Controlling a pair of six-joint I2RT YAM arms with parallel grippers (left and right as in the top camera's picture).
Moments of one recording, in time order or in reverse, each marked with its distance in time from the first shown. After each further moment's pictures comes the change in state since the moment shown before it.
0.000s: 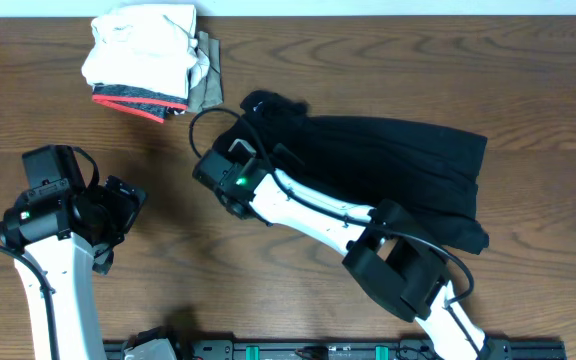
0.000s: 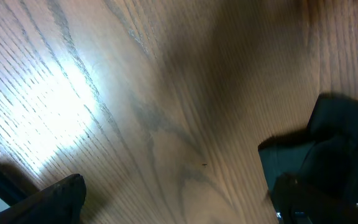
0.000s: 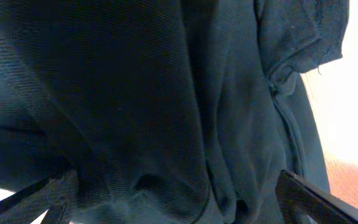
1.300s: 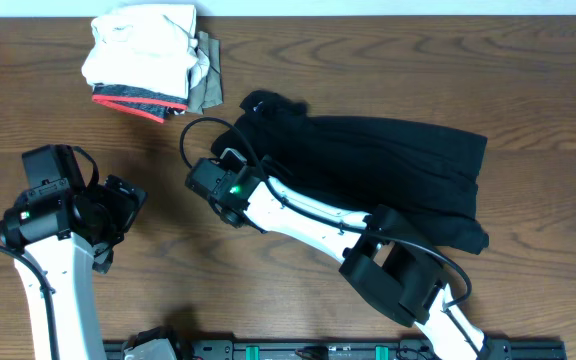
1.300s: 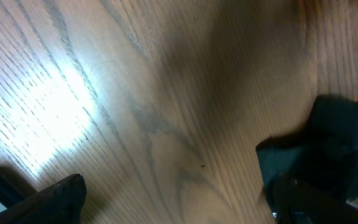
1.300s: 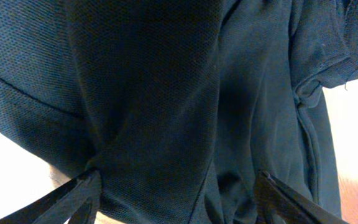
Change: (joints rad) left arm 0.000 0.000 0.000 0.008 0.000 0.003; right arm 0.040 0.000 0.000 0.011 -0.040 -0.029
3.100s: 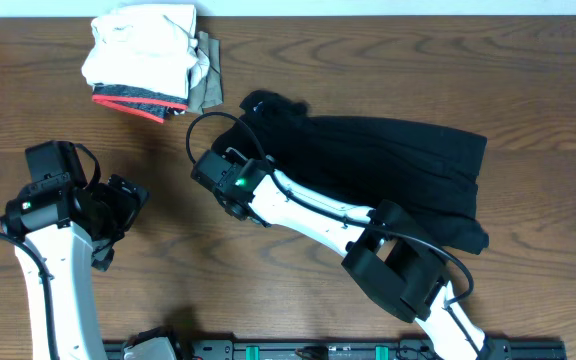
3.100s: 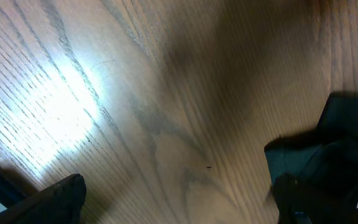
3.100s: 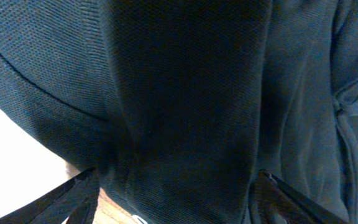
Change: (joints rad) left arm 0.000 0.049 0.000 0.006 0.000 0.023; right arm -0.032 0.000 0.000 0.008 -0.128 -0.019
